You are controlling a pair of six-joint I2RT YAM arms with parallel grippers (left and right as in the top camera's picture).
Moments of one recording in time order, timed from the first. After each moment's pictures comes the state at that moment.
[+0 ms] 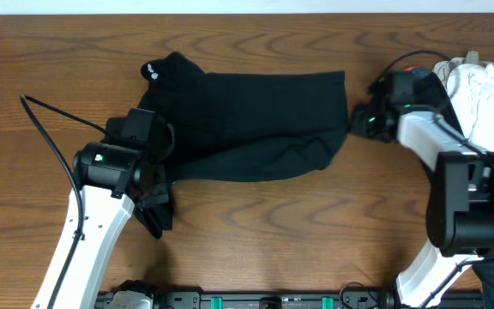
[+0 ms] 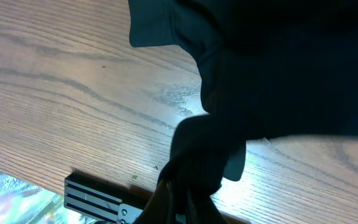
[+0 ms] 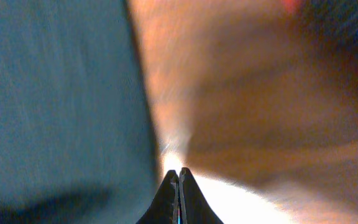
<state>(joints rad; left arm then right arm) -0.22 1.24 1.17 -1.40 -0.26 -0.40 -0.01 1.93 1.16 -0.36 -0.23 0.32</state>
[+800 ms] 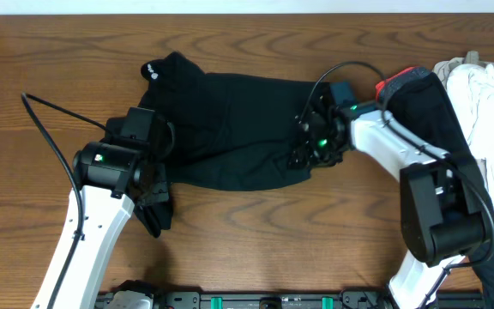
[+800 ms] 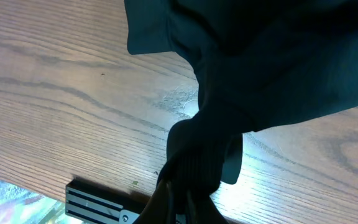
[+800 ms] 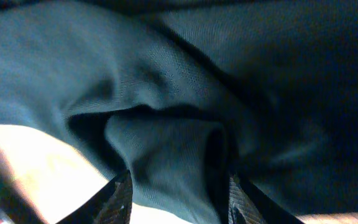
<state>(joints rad) -0.22 1.24 1.17 -1.38 -0.26 -0.38 0.31 1.92 1.17 -0.70 -0.50 0.12</state>
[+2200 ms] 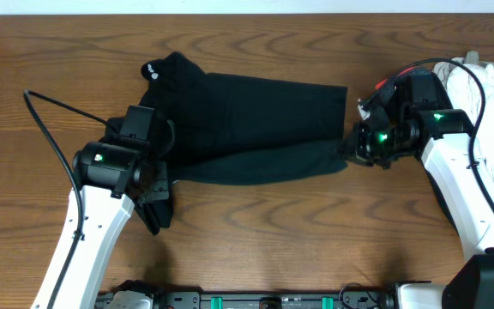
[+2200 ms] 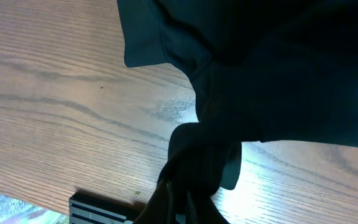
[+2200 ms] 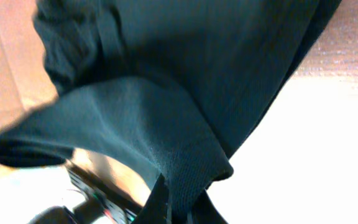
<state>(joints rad) -0.22 1.24 1.17 -1.35 -0.26 -0.32 0.06 1.52 1.16 -0.95 -0.64 0.34</state>
